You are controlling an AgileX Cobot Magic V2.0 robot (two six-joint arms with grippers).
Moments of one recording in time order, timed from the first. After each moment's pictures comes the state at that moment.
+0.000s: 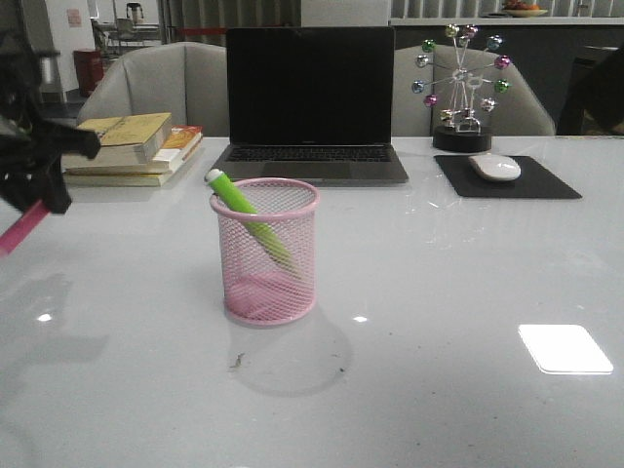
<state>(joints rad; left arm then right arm) -0.16 1.85 -1.29 0.01 0.58 -0.03 0.66 0.86 -0.77 -0.01 0.72 -0.04</state>
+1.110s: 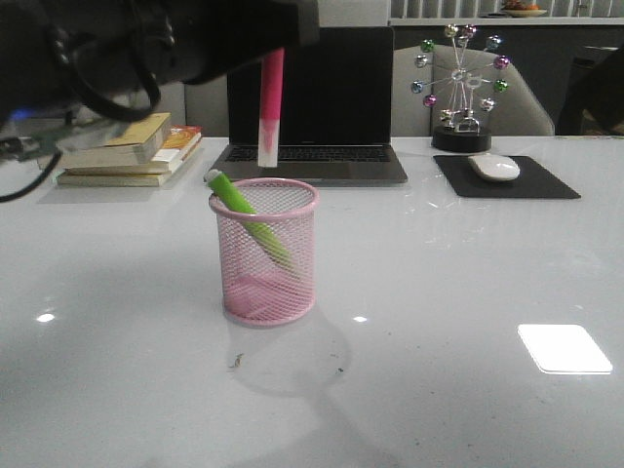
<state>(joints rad) -0.73 1.70 -0.75 -0.03 -0.95 -0.03 0.66 0.86 -0.77 -0.01 0.72 -0.04</state>
